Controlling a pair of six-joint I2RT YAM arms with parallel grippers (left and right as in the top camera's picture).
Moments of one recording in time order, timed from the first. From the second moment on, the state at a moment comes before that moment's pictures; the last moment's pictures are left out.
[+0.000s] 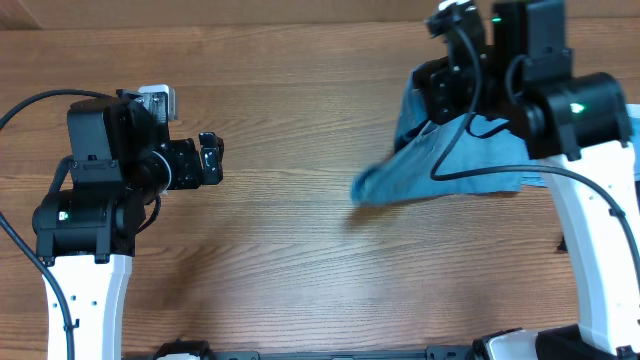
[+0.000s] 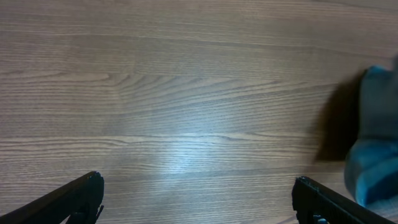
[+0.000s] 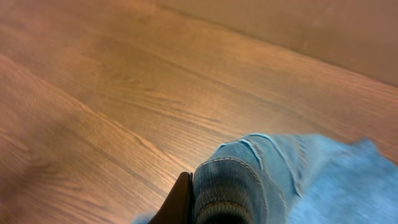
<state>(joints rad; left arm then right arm) 0.03 1.18 1.34 -0.99 0.20 -0.10 0.26 1.58 1.90 -1.12 -0.27 -0.12</state>
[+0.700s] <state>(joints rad) 0.03 1.18 1.34 -0.97 0.21 -0.10 0.76 1.73 1.90 -1.08 -0.31 -0.29</state>
